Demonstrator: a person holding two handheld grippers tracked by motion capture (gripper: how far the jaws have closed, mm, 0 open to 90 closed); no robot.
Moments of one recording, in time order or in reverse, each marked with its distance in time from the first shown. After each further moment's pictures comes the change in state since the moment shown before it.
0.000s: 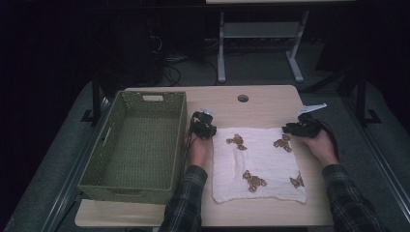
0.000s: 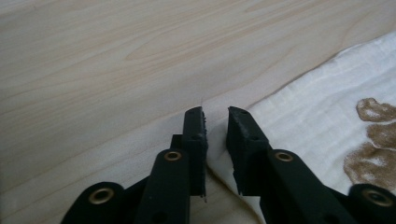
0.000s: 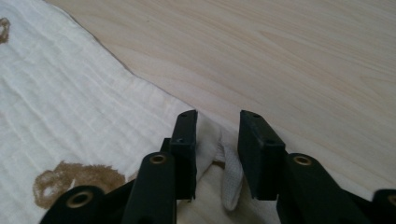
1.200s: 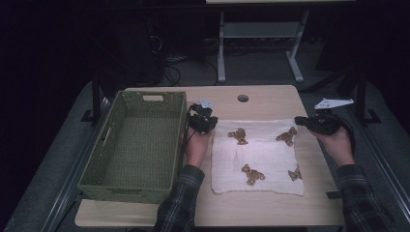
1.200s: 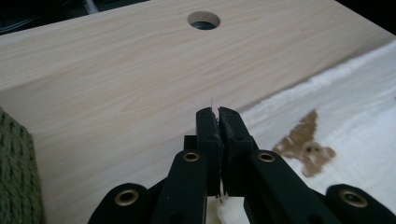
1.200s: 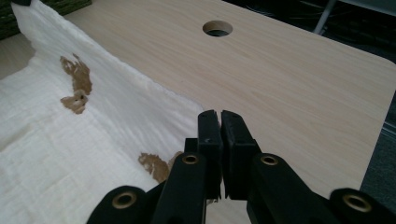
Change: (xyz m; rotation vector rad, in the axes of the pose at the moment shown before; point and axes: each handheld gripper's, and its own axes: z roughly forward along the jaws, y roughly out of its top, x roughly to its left) left arm -0.014 0.022 -0.063 -0.128 -0.066 -0.008; right arm 0.014 0.011 -0.078 -0.171 0.015 -0.047
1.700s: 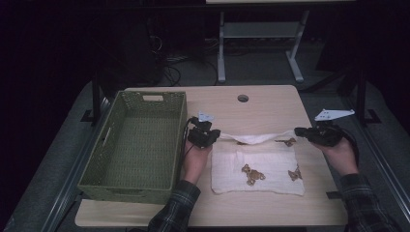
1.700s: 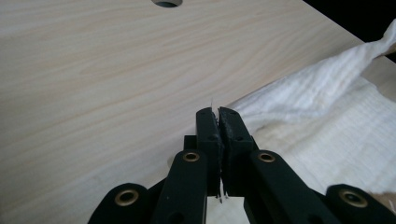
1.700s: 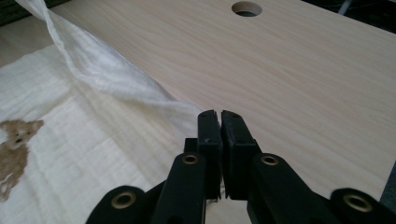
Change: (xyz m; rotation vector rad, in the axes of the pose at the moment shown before) left arm -0.020 -0.031 -0.025 -0.001 -0.099 -0.026; right arm 0.027 -0.019 -0.014 0.034 0.038 -0.039
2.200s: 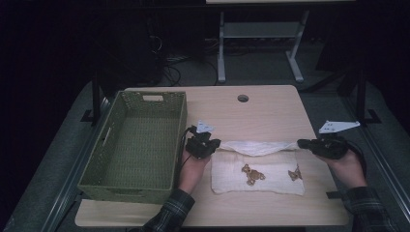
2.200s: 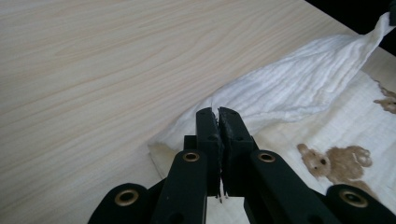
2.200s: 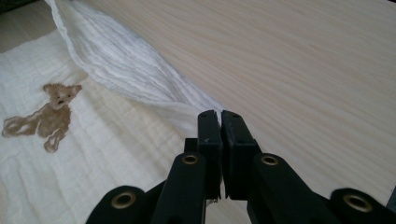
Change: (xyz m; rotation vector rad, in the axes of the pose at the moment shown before) left arm -0.012 -0.022 -0.018 0.002 -0.062 0.036; right arm 0.021 -0.023 -0.019 0.034 0.033 -0.016
